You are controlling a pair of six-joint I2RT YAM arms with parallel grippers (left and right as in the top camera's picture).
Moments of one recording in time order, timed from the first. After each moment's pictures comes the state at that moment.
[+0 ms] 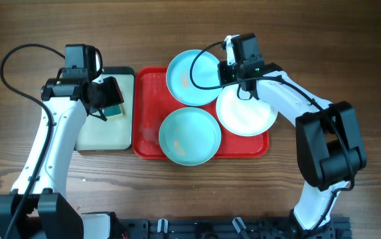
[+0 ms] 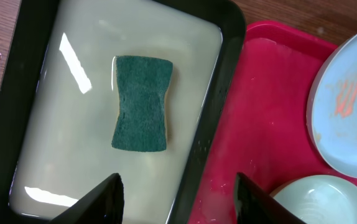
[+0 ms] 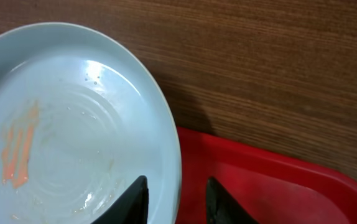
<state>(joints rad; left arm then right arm) 0.00 1.52 1.18 -0.84 0.02 -0.31 0.34 1.99 1.29 -0.22 -0.06 0.11</state>
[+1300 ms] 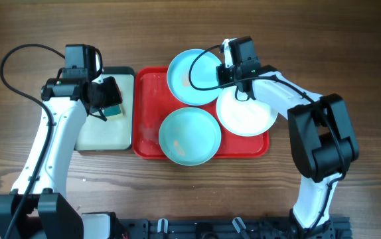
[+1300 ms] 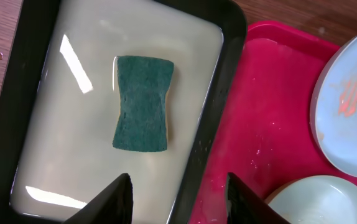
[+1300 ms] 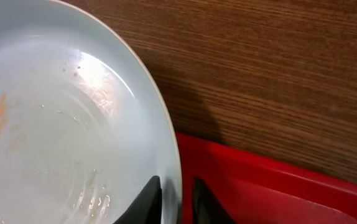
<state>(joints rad) 0.00 1.52 1.18 -0.84 0.02 -0.31 0.34 2.06 1.29 -0.17 -0.06 0.10</state>
